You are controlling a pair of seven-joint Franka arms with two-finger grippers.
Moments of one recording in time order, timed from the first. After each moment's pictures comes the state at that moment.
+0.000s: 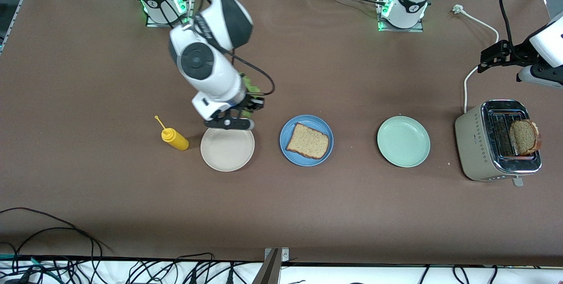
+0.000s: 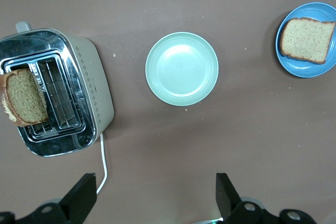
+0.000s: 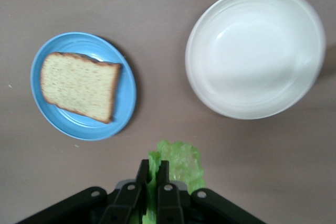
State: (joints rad) left arm 0.36 0.02 -0.35 -1.57 -0.01 1.49 0.22; right arm 0.69 0.53 -0.10 -1.40 0.24 1.93 0.63
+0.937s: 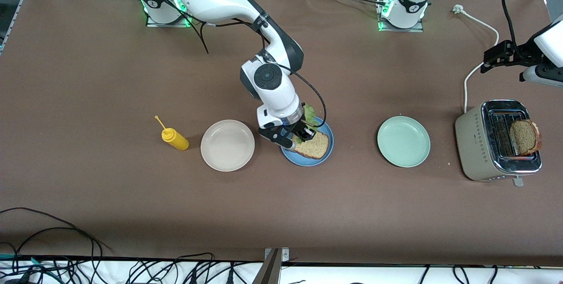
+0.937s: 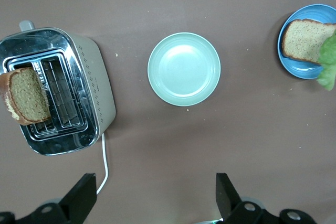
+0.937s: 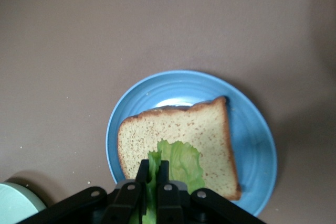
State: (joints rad) left arm 0.37 0.02 -0.35 -1.57 -0.01 1.49 0.22; right arm 0.83 0.97 -0.11 -1.08 0.24 2.37 1.20
